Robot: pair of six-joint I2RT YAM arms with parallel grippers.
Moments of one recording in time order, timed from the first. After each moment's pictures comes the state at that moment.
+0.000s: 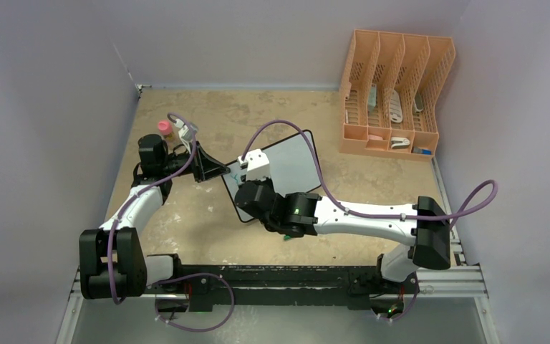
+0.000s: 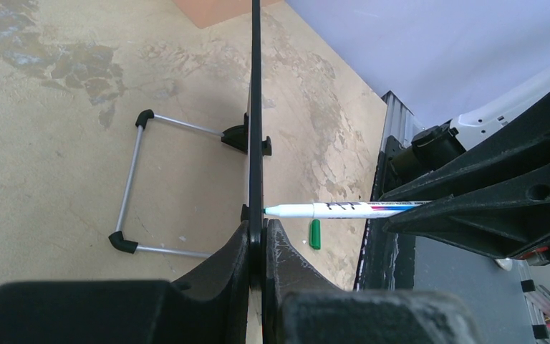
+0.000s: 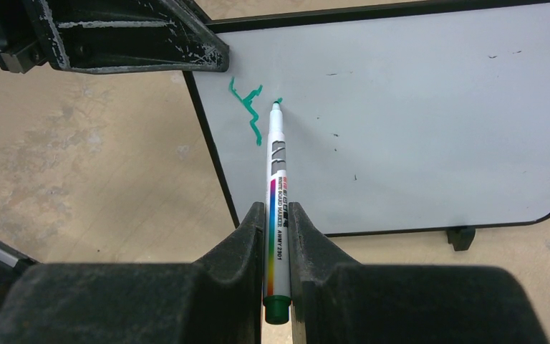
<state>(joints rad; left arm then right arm) 0.06 1.24 0.64 0.27 1.26 -0.28 1.31 1.57 1.30 -0.40 0.73 0.56</state>
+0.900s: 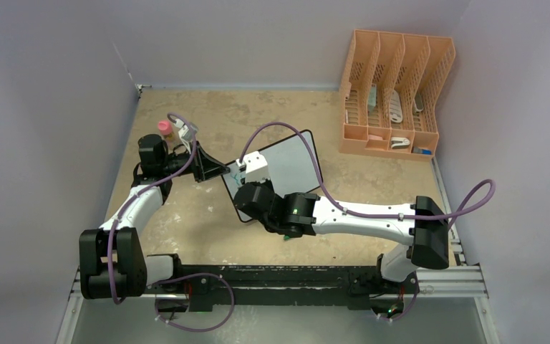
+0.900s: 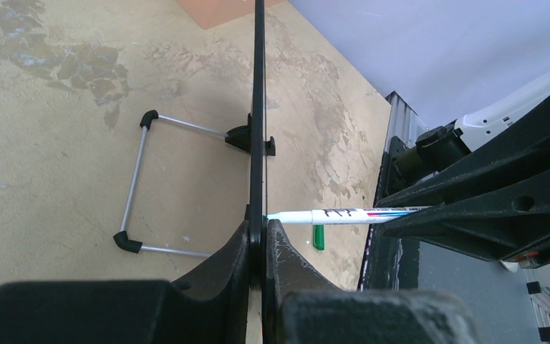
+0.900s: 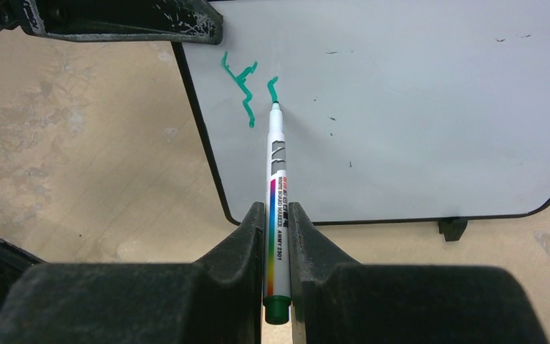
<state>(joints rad) 0.06 1.25 0.64 0.27 1.25 -0.27 1.31 1.58 1.30 -0.44 0.72 0.55</state>
